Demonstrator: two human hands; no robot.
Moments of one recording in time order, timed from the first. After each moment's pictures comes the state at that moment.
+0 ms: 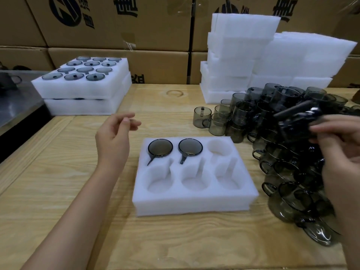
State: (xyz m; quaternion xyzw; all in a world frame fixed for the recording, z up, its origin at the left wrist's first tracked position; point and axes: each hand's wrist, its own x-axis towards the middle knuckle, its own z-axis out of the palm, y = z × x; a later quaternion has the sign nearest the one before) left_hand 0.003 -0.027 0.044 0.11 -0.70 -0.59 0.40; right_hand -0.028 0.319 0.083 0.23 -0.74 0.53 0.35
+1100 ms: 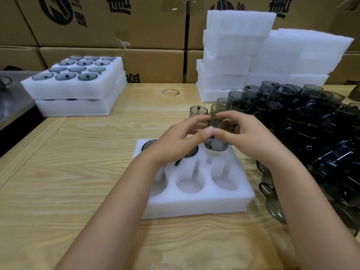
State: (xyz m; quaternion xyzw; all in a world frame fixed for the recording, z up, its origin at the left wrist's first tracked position) left_hand -0.033 0.053 0.065 -0.11 -0.84 -0.53 0.04; right_hand -0.085 0.239 0.080 0.22 -0.88 0.41 0.01
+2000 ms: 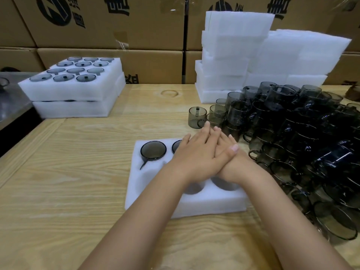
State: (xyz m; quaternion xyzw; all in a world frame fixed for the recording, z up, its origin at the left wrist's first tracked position) left_hand -0.036 0.101 0.049 -0.09 -0.97 -0.22 -0.01; right_hand -0.074 0.214 0.039 0.31 -0.95 0.05 -0.05
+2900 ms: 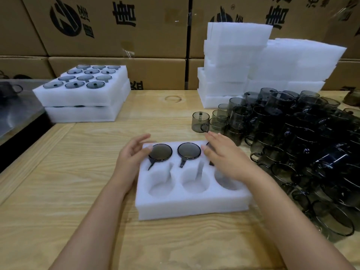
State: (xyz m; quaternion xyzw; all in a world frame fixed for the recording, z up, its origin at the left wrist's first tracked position) left_hand 0.003 -0.024 0.007 0.10 -0.65 -0.73 0.19; right_hand -0.073 0.210 0.042 0.26 -0.92 0.28 -0.03
